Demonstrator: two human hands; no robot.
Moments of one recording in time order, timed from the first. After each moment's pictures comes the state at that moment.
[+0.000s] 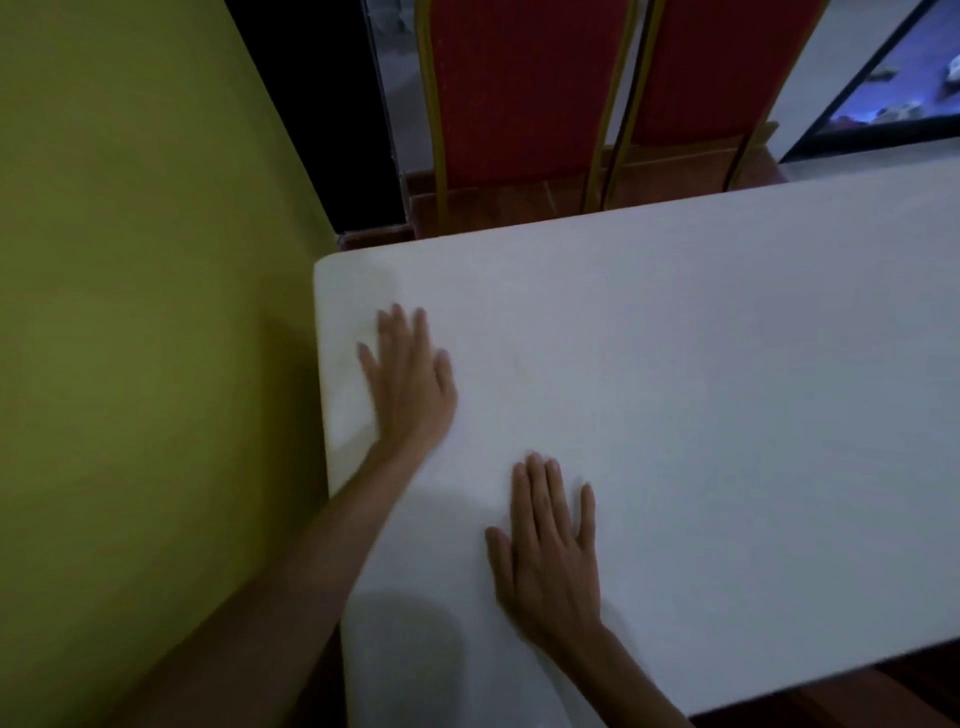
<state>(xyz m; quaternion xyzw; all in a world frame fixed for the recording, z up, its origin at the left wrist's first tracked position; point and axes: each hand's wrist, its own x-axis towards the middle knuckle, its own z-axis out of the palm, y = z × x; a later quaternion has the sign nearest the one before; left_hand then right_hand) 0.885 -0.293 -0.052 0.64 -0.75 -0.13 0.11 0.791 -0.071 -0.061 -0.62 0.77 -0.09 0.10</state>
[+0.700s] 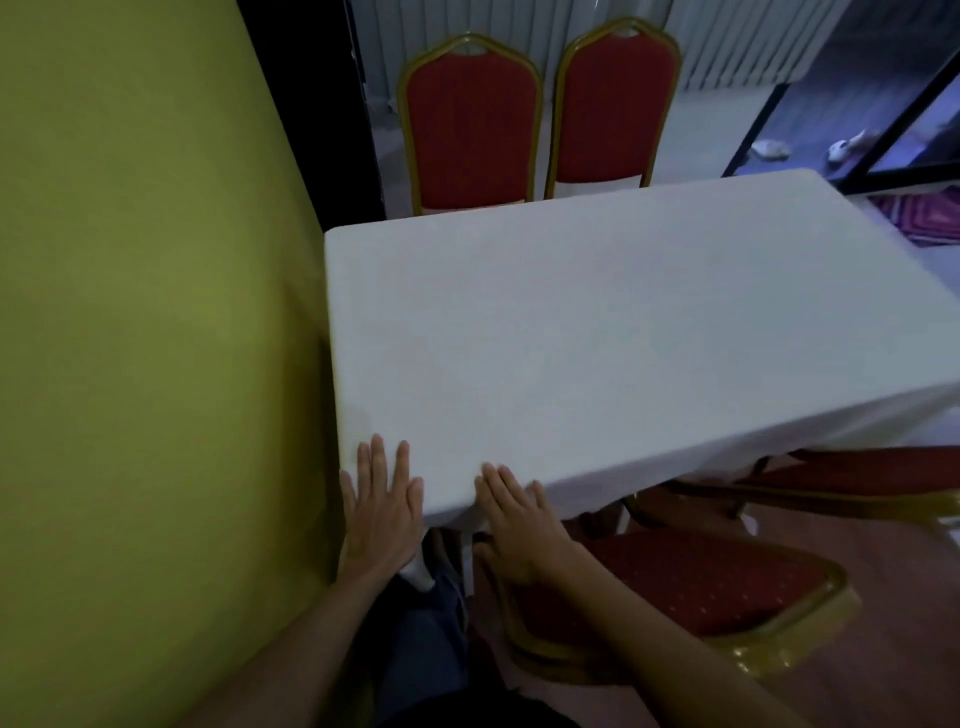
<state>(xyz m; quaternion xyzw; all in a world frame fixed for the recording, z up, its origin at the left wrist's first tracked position) 0.997 0.053 -0.059 0.62 -0.78 -0.13 -0.01 0.806 0.132 -0.003 -0.71 0.64 0.16 0.25</state>
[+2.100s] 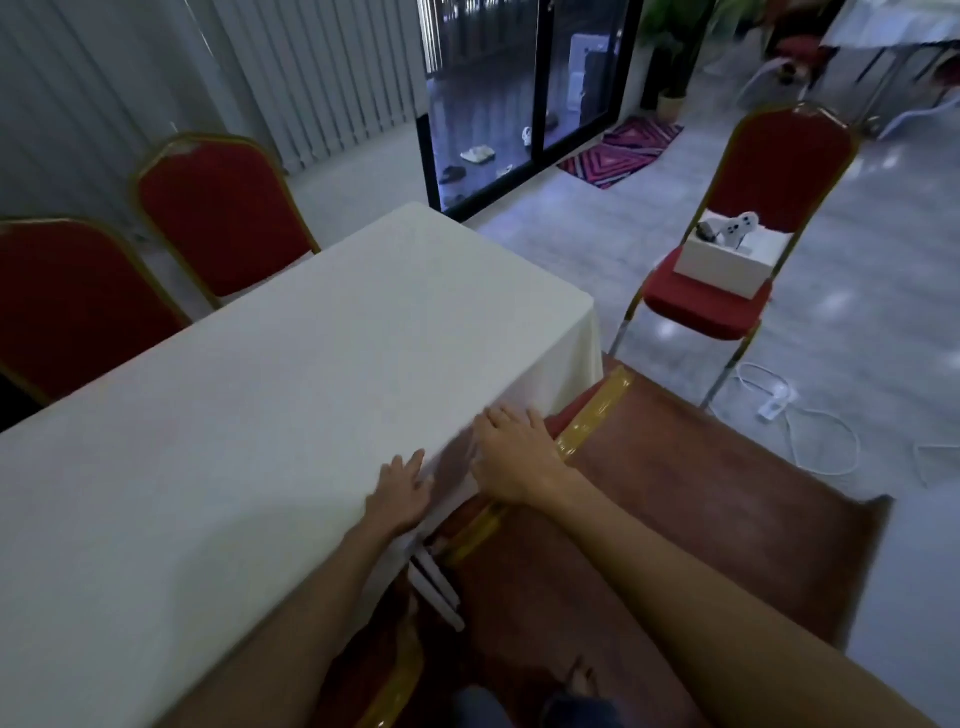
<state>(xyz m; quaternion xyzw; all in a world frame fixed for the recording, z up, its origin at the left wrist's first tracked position) 0.454 0.143 0.012 0.37 -0.87 -0.30 -0.17 0.330 0.290 0.110 -0.48 0.86 -0.05 0.16</state>
